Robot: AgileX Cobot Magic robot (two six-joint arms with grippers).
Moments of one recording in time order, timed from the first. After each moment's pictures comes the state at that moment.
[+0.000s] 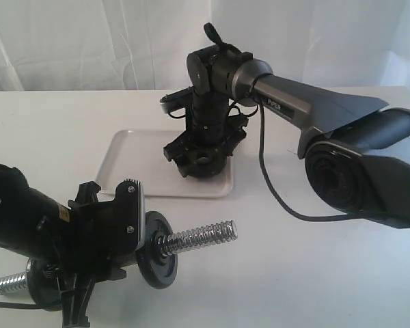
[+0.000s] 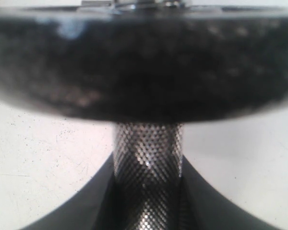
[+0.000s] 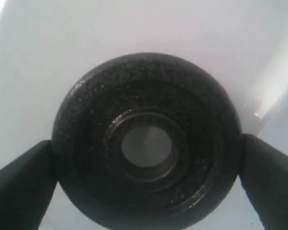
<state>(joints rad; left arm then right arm) -0.69 1.46 -0.67 -0.31 0.37 1.13 0.55 2.51 -2.29 -0.04 1.19 -0.02</state>
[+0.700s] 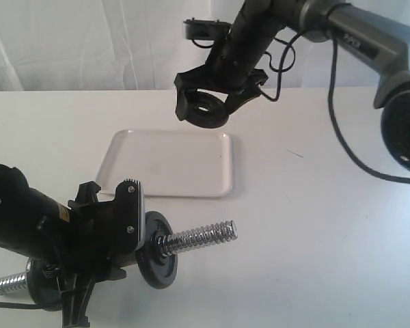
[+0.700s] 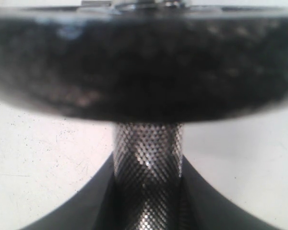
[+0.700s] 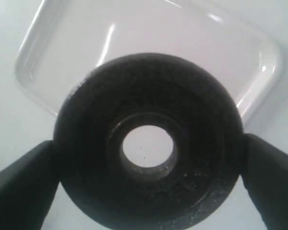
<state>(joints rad) -0.69 1.46 -0.67 -0.31 0.37 1.13 0.40 2.29 -2.25 0.34 1.24 -0.19</state>
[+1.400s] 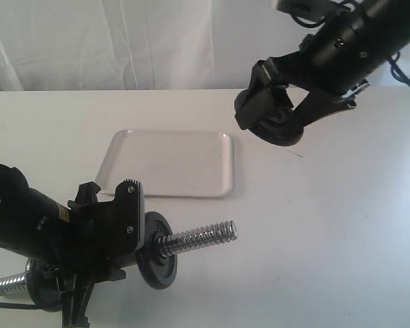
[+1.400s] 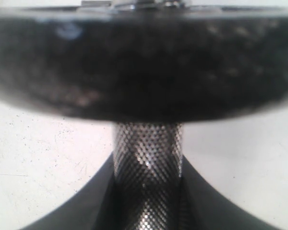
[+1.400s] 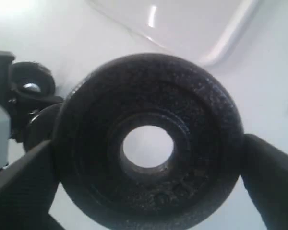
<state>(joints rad) -0.69 1.46 -0.67 -0.31 0.38 1.13 0.24 1.58 -1.41 0.56 1.16 -0.42</state>
